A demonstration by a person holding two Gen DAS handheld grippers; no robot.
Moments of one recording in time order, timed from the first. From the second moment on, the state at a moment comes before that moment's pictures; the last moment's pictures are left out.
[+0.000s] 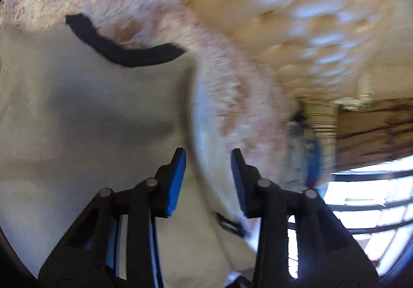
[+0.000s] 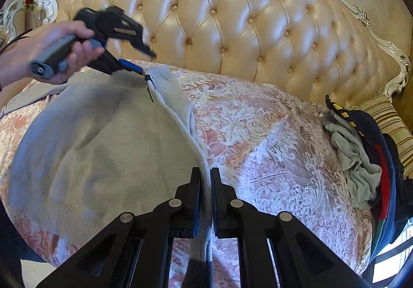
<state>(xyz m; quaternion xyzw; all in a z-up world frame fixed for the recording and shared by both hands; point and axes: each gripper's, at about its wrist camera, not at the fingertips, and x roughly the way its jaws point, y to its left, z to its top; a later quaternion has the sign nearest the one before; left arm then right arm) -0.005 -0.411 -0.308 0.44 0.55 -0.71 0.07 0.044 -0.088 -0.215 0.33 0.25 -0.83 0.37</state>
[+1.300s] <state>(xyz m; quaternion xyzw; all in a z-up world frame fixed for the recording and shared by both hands) -0.104 -0.388 -0.281 0.35 0.58 -0.73 0.07 -0.168 0.037 -0.233 0.48 0.02 -0.82 0.31</state>
